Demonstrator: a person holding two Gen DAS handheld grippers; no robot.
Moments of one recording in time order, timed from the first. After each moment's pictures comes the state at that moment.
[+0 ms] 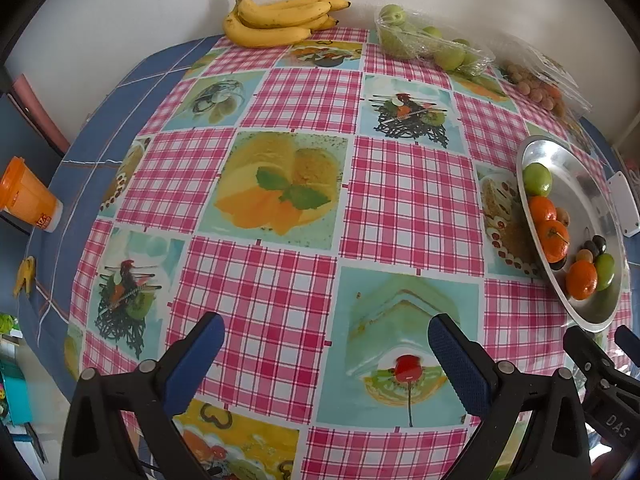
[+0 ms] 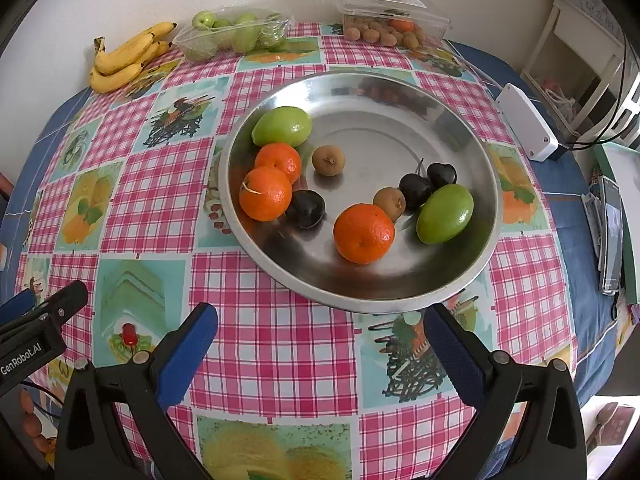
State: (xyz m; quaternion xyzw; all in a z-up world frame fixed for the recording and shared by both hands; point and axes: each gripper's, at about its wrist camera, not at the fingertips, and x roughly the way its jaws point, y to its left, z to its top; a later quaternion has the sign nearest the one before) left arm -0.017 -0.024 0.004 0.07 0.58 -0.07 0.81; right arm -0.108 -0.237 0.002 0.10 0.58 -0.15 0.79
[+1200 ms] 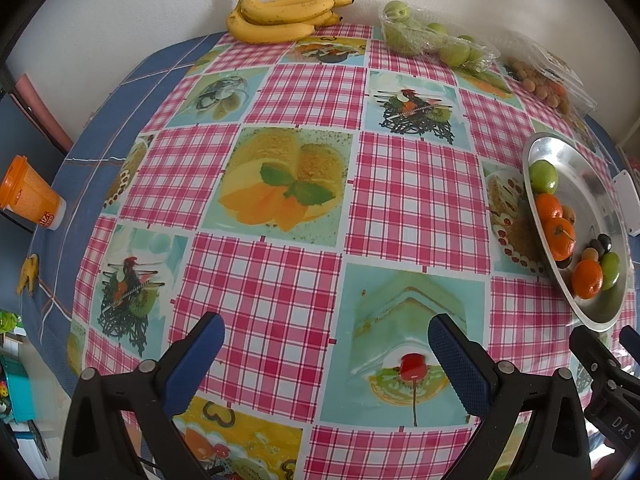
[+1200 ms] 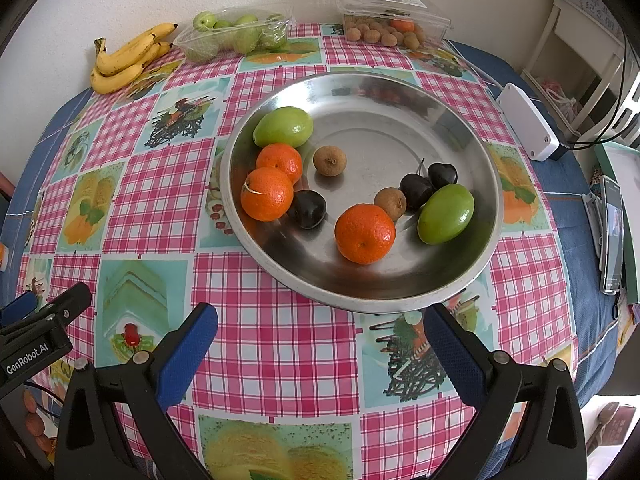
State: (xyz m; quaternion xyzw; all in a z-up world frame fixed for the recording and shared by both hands) left arm -0.017 -0.022 0.001 0.07 0.59 -0.06 0.80; right arm -0.110 -0.236 0.003 0.10 0.58 -0.15 0.79
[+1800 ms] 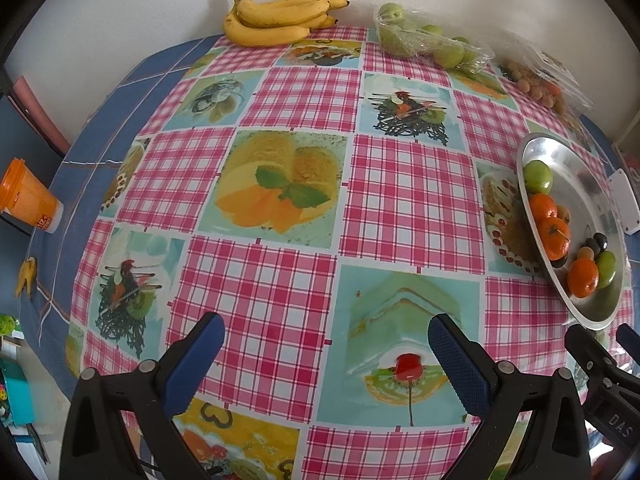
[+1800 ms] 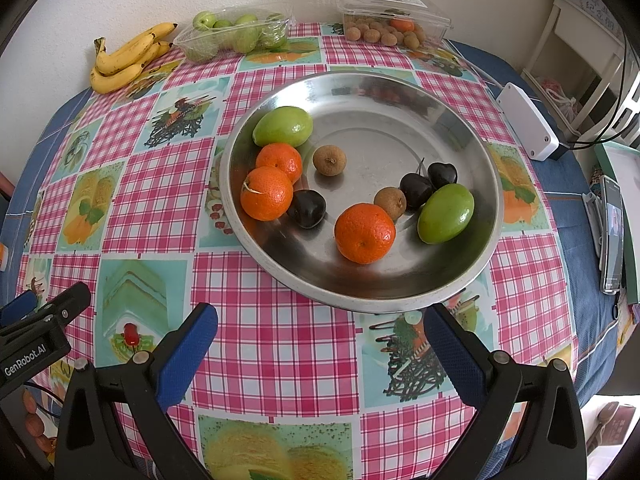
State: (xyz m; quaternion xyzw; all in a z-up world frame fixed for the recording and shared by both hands) left arm -0.018 -0.025 0.004 0.07 0.58 -0.07 0.81; right arm -0.110 -0.236 0.003 0.10 0.58 -0.15 0.79
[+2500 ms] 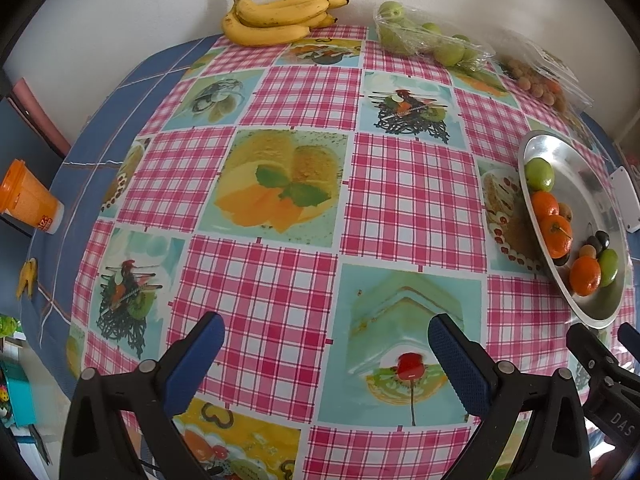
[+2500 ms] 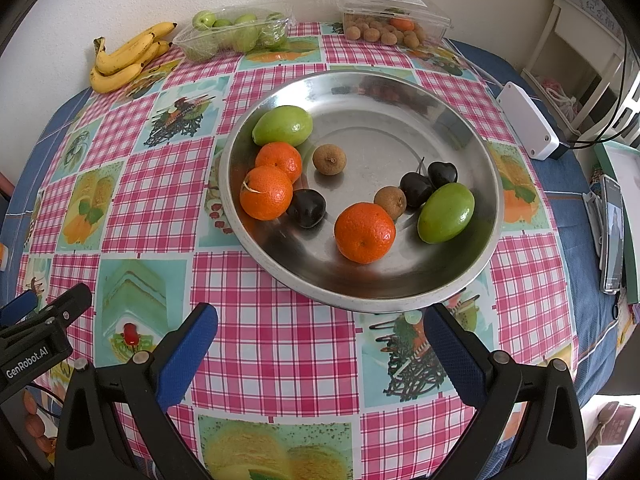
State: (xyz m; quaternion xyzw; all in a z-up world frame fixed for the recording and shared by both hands) left arm -0.018 -0.024 0.002 0.07 0.59 -0.07 0.80; right arm -0.110 -0.236 0.002 0.10 0.58 -0.15 0.79
